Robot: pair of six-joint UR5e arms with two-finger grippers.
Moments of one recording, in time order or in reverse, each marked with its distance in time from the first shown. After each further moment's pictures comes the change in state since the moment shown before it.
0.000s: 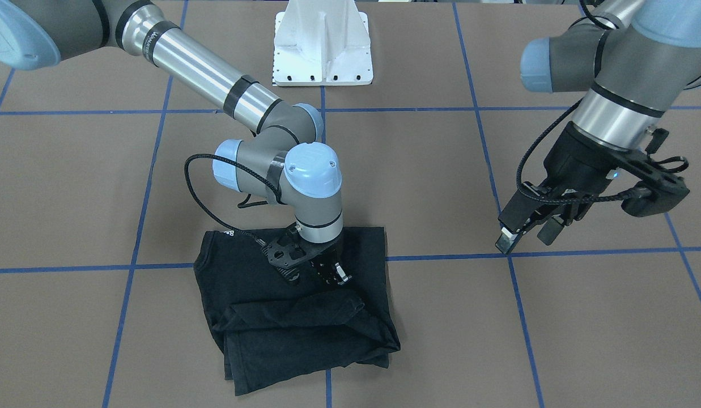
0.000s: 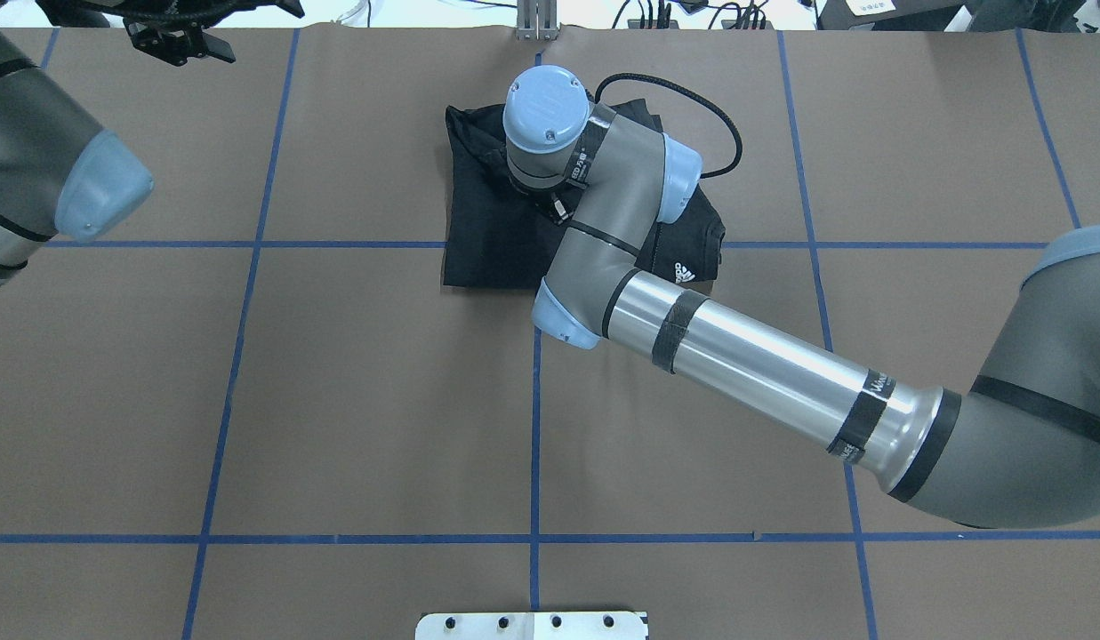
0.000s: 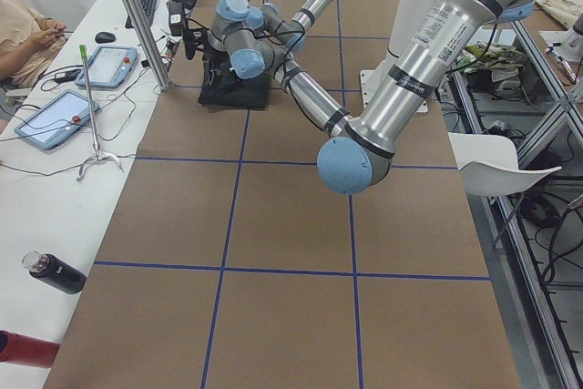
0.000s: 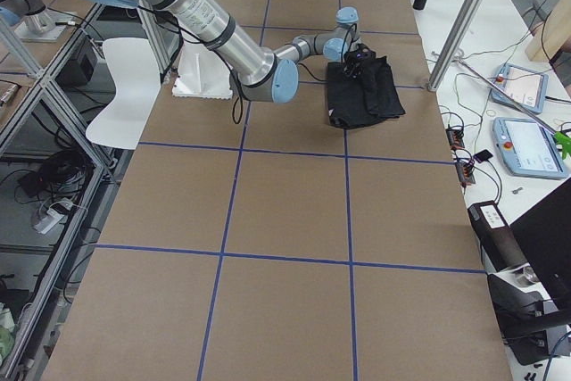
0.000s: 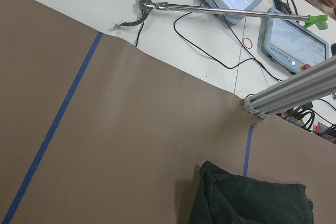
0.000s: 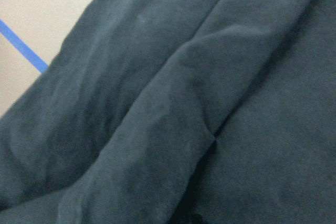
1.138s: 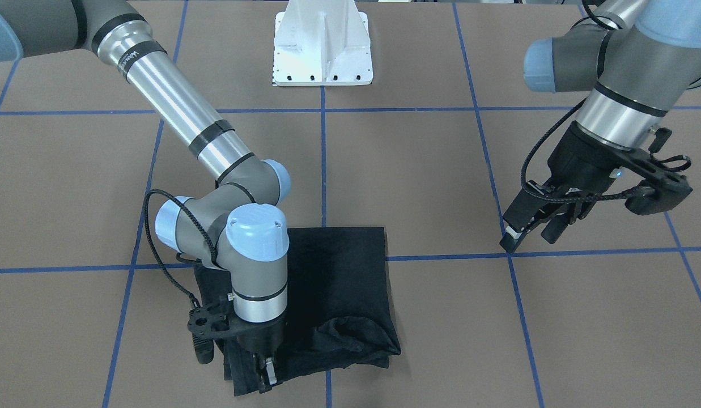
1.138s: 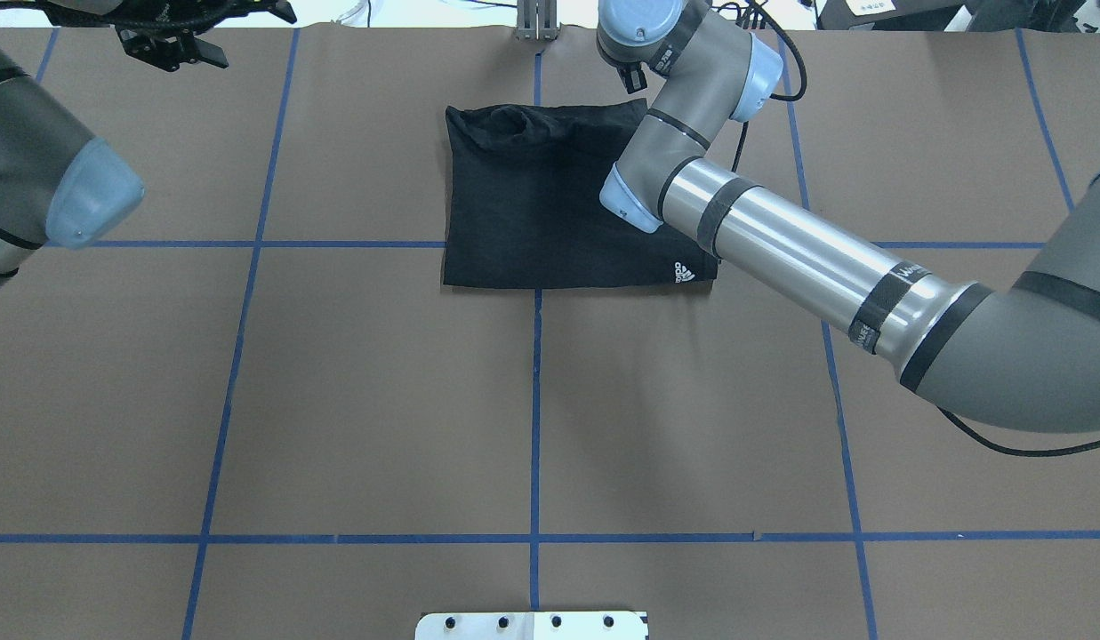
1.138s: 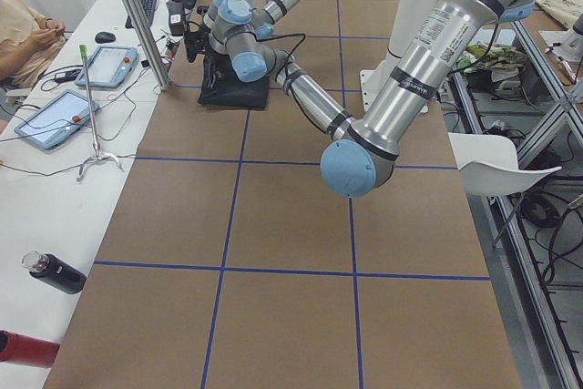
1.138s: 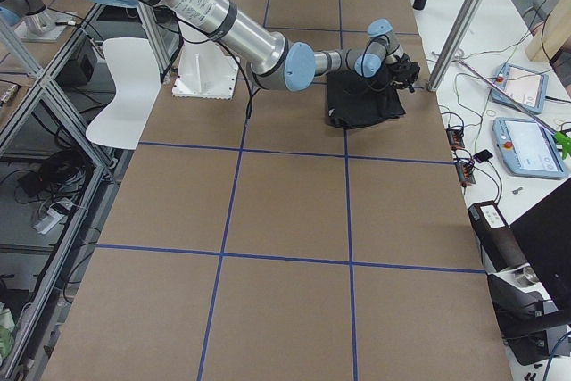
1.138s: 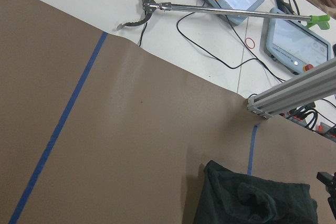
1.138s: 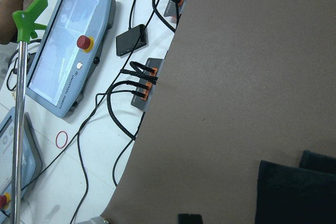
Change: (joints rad) left arm 0.000 0.020 -0.012 -0.009 0.001 0.004; right arm 0.177 0.080 -0.287 0.265 -0.144 0.175
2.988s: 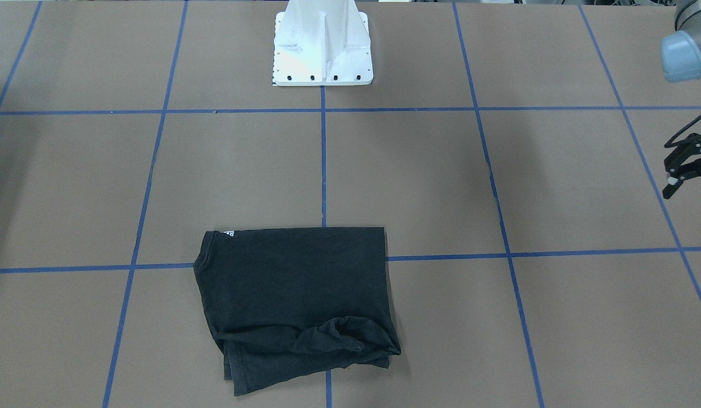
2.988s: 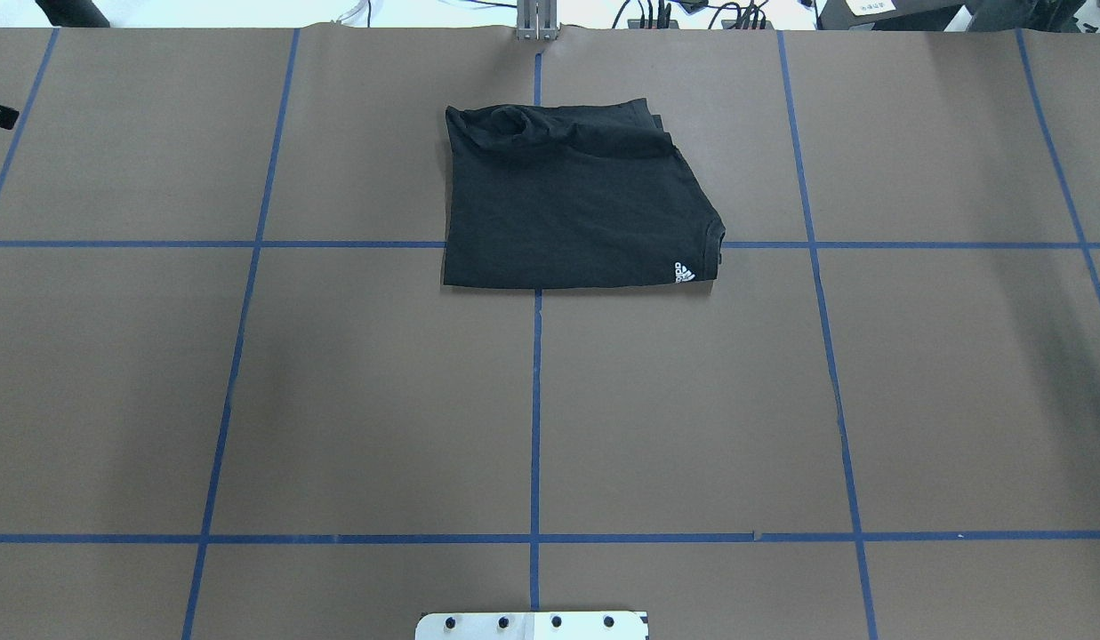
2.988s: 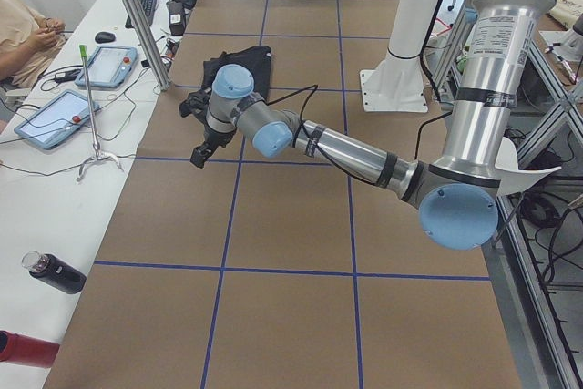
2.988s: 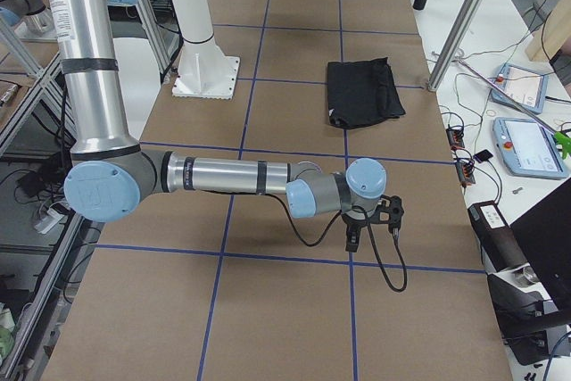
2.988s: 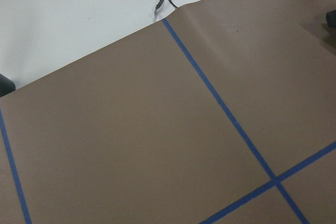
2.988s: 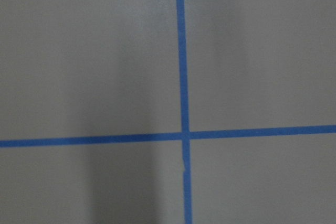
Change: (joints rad) left arm -0.301 0.399 -0.029 0.003 -0.230 1.278; right arm 0.717 -1.042 0.841 -0.639 0.764 -2.142
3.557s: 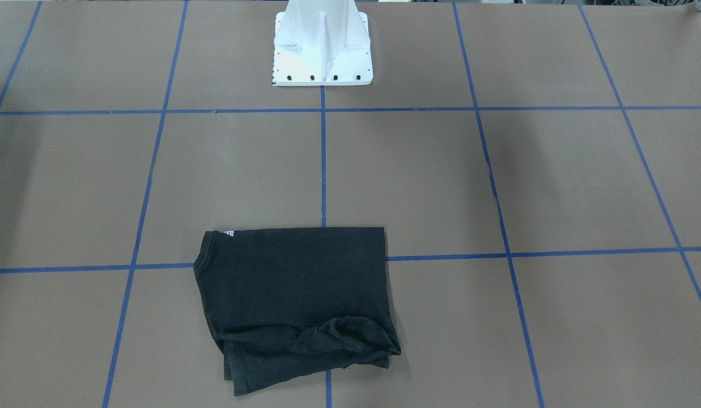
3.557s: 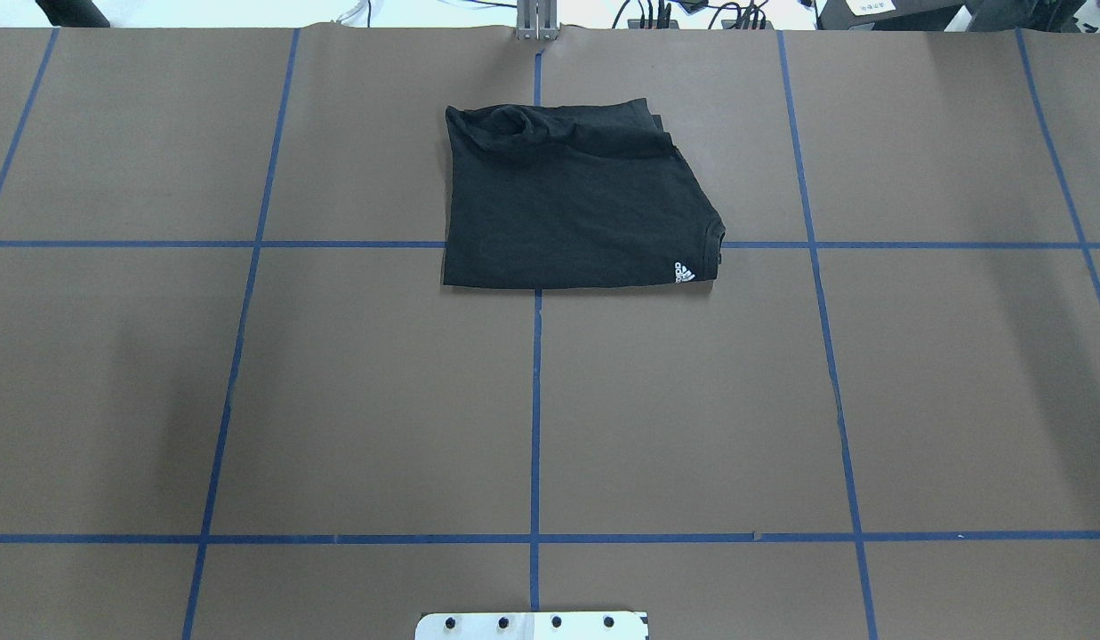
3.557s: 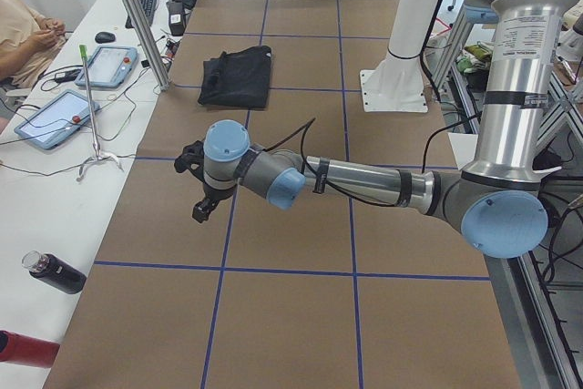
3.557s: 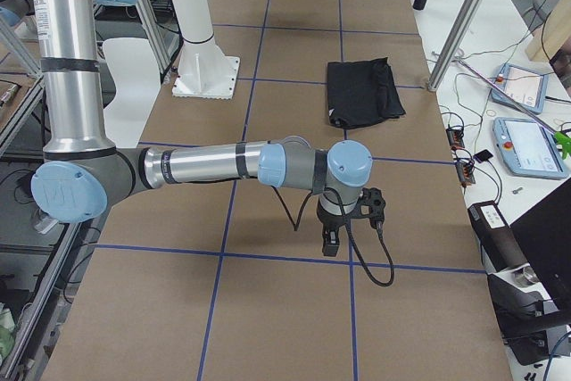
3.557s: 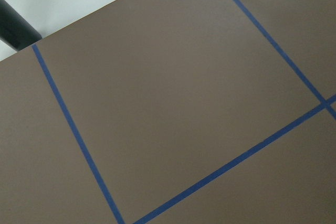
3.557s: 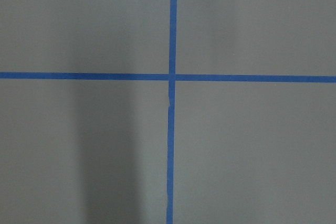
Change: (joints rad) left arm -0.155 0.096 0.122 0.020 -0.131 0.224; right arm 0.062 -0.087 0.249 -0.300 -0.025 -0.168
